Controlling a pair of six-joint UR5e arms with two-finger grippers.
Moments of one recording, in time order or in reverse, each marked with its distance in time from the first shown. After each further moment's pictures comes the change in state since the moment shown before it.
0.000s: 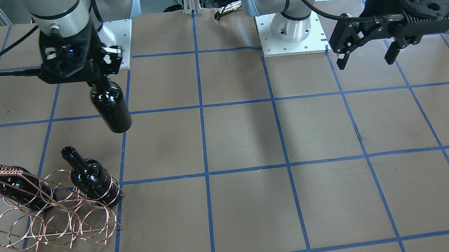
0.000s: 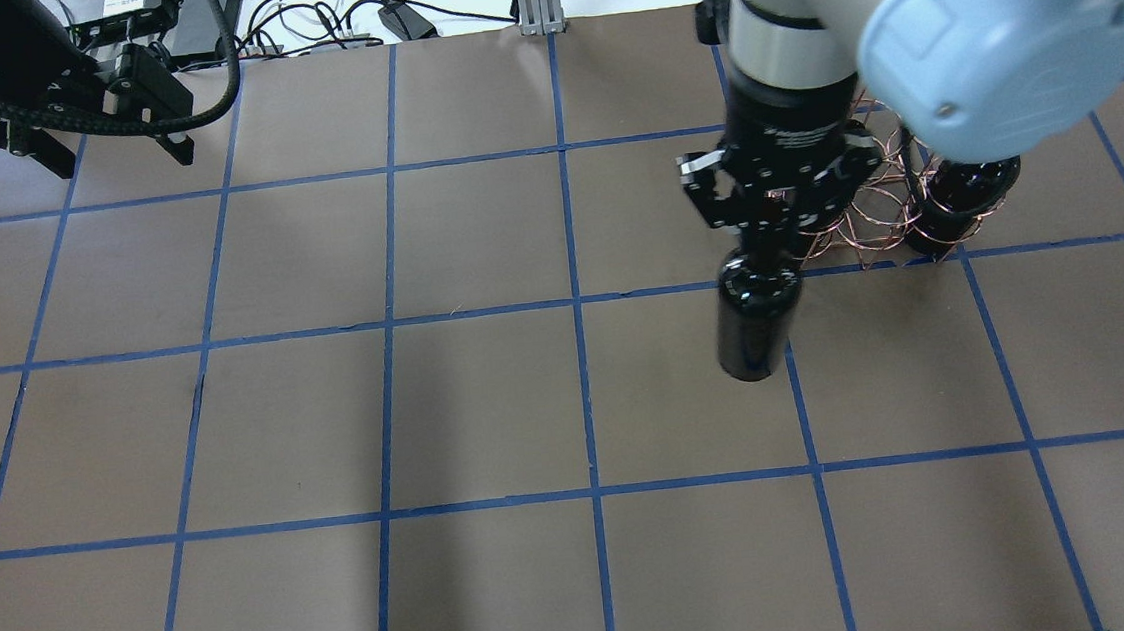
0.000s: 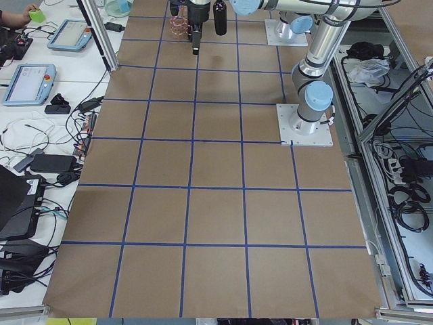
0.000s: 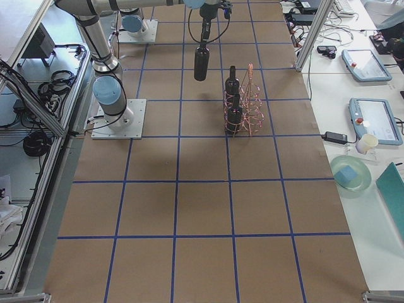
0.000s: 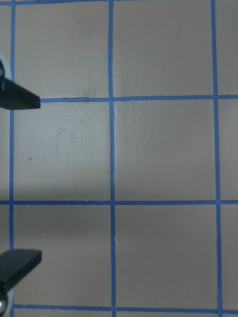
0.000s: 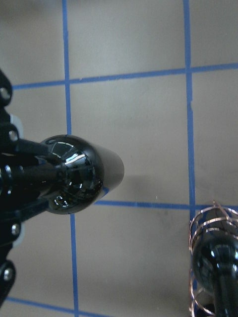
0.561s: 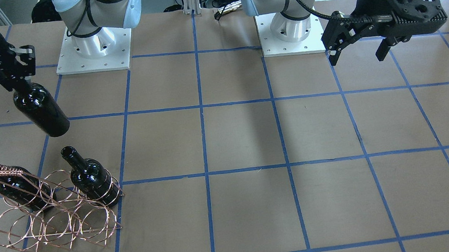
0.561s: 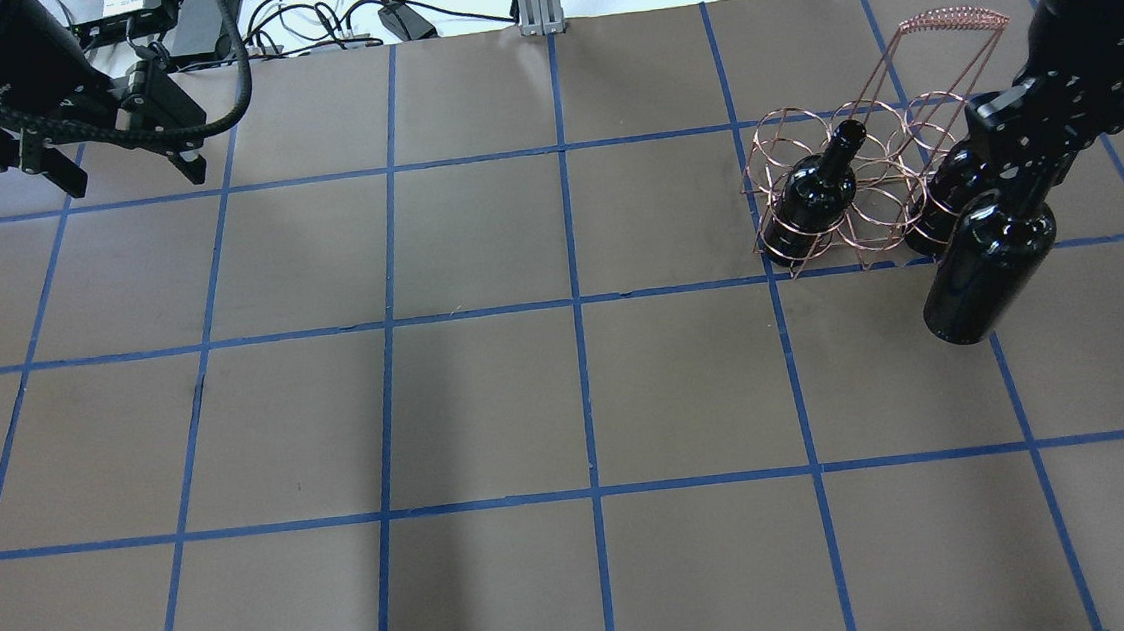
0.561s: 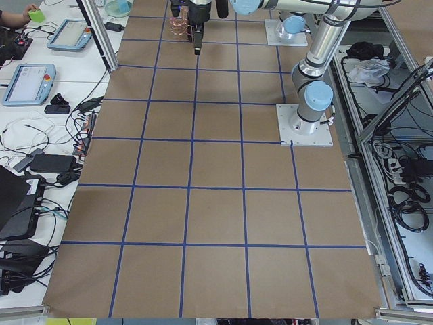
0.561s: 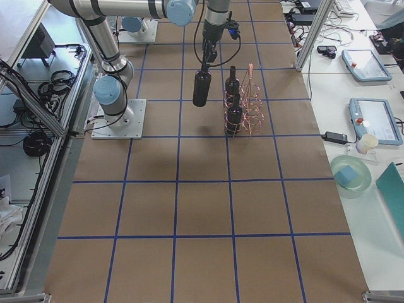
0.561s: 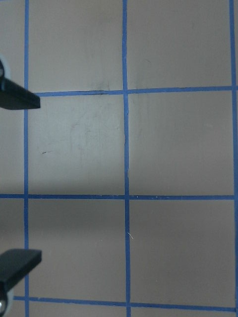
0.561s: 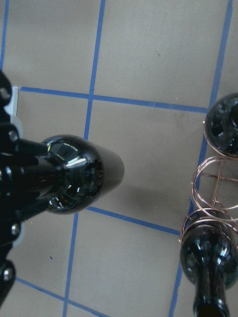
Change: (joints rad) left arm -0.017 0.004 -0.005 -0.047 -0.009 -0.026; right arm -0.258 -0.035 -0.023 0.010 -0.038 -0.343
